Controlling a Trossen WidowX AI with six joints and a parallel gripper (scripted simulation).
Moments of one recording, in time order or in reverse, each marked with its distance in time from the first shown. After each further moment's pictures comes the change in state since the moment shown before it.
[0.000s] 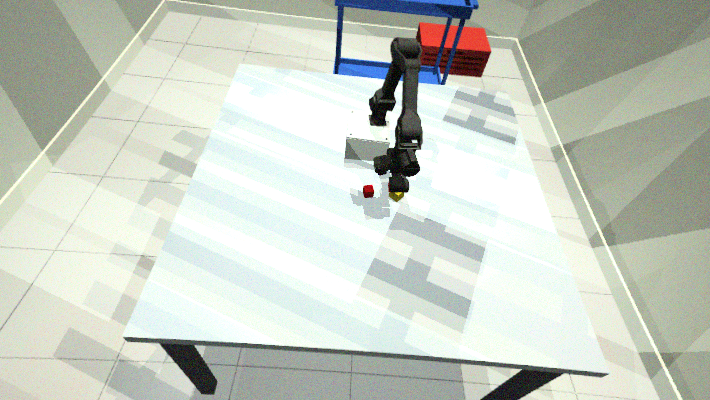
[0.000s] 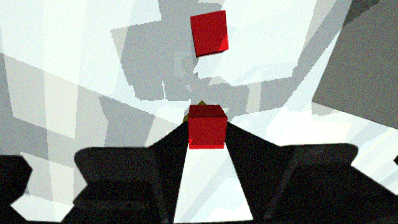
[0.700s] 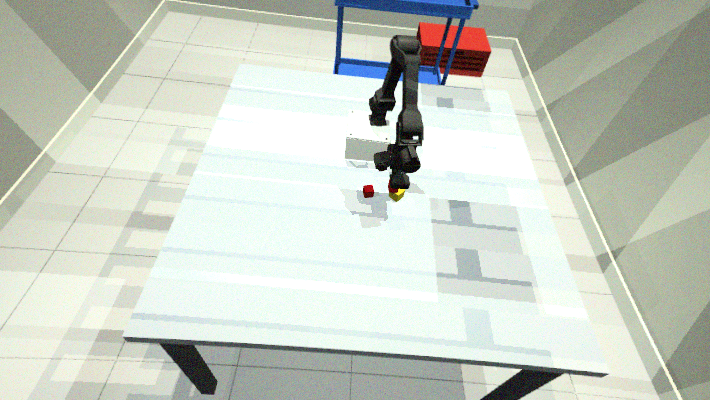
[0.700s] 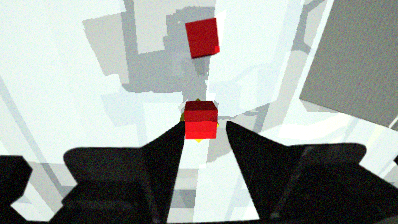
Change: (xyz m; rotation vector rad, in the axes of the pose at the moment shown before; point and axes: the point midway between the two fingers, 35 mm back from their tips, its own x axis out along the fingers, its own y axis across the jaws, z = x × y) arm -0.015 -0.004 0.001 0.004 -0.003 -0.017
